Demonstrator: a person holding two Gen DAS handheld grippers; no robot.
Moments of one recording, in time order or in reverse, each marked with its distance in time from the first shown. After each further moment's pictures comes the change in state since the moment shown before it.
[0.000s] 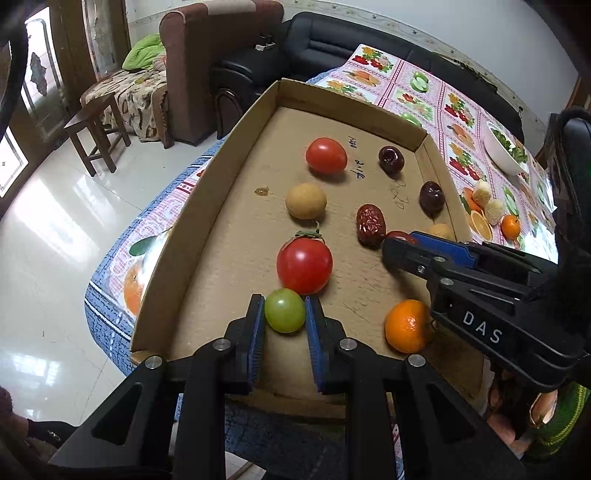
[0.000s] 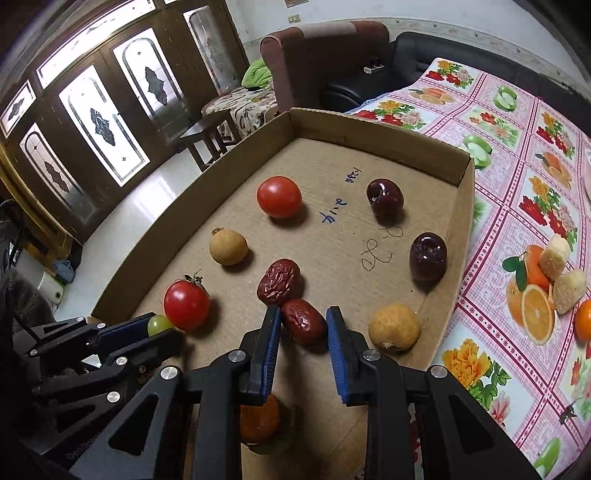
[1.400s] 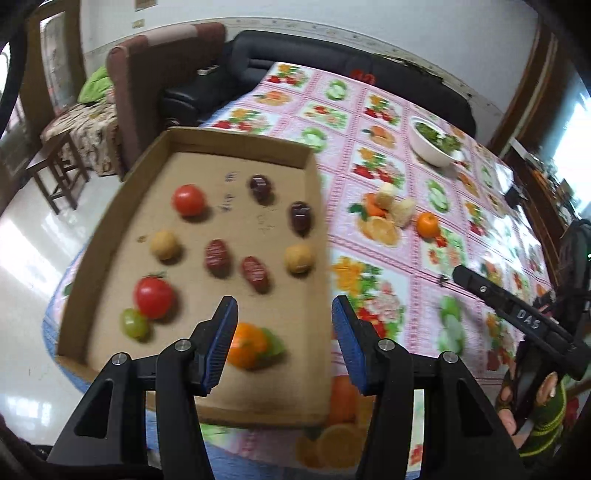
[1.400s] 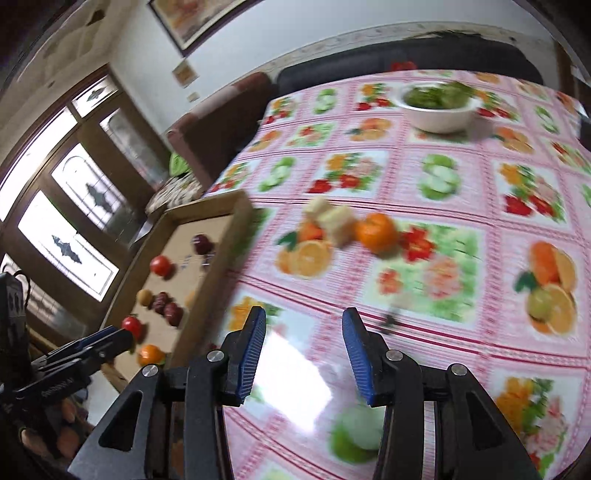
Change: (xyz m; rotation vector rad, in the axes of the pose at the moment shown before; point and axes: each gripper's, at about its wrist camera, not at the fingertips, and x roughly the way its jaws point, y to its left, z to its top) left arm -0.038 -0.102 0.009 0.131 -0.057 -0.143; right arm -0.134 -0.158 -0.091 0.432 -0.225 -0.085
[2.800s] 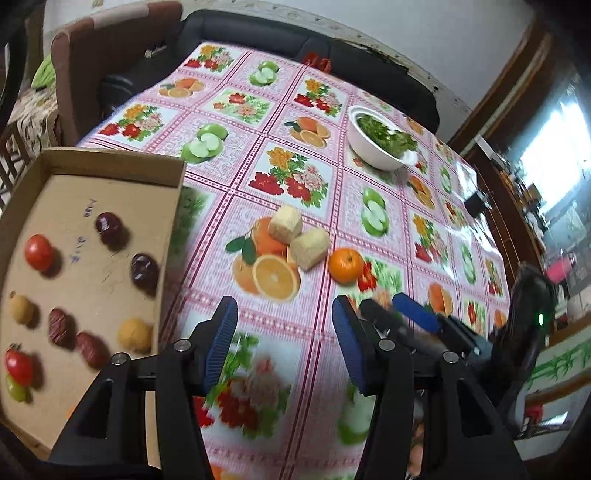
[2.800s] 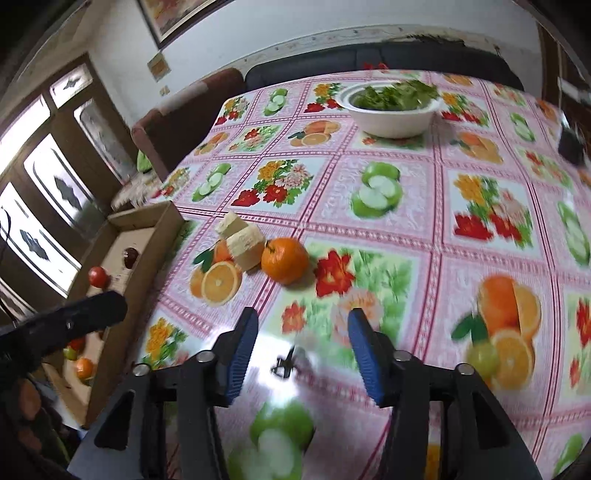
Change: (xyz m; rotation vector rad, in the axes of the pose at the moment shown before) left arm 0.073 -0.085 0.070 -0.039 0.089 -0.181; right arm 0.028 -0.044 0.031 -0.062 0.012 -0.147
